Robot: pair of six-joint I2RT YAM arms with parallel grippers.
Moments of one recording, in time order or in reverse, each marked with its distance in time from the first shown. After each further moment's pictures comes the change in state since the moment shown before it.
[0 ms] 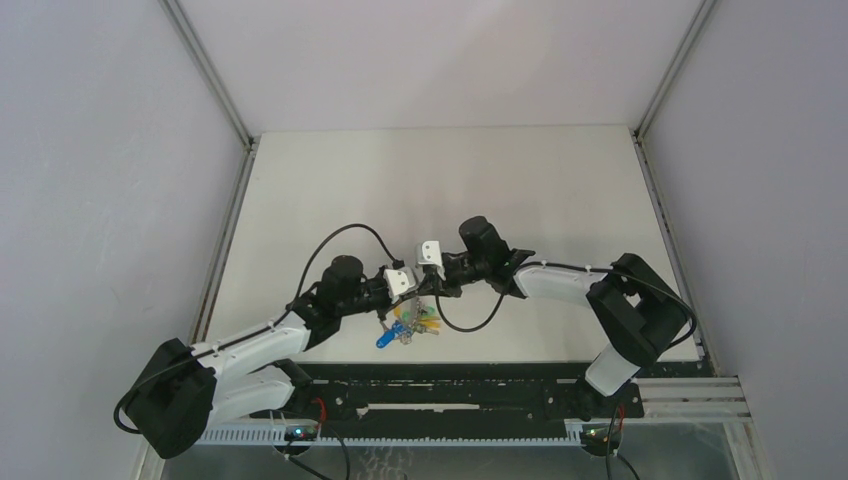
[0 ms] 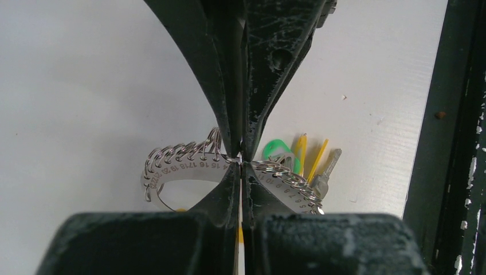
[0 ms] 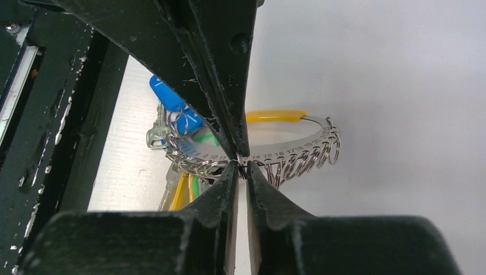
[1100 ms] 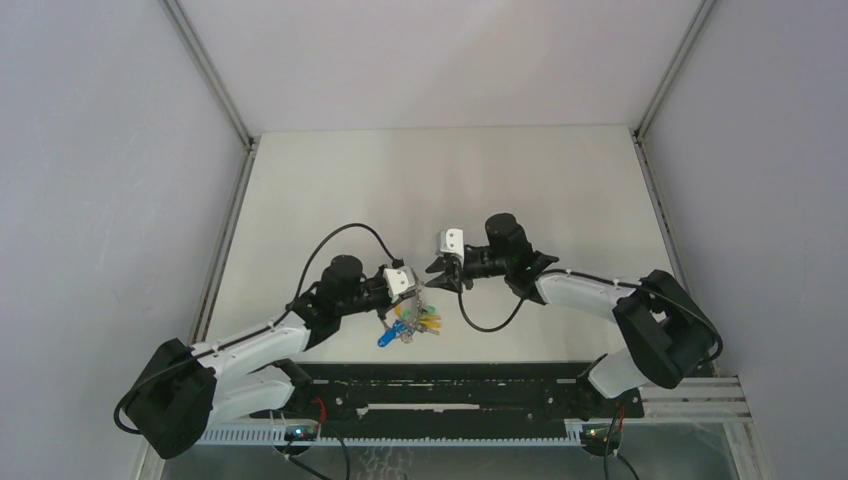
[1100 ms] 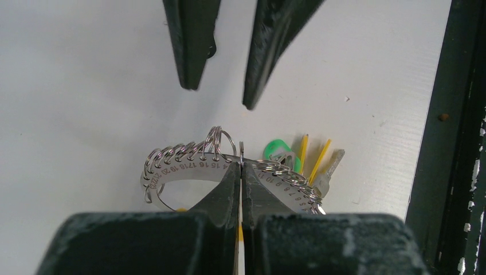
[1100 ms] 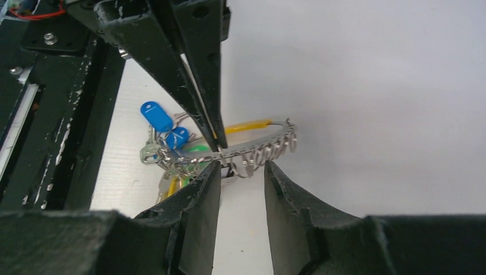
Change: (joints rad) left arm 0.004 0.000 0.000 0.007 -0.003 0.000; right arm -0.082 -0.154 -0.116 0.197 -0.020 0.129
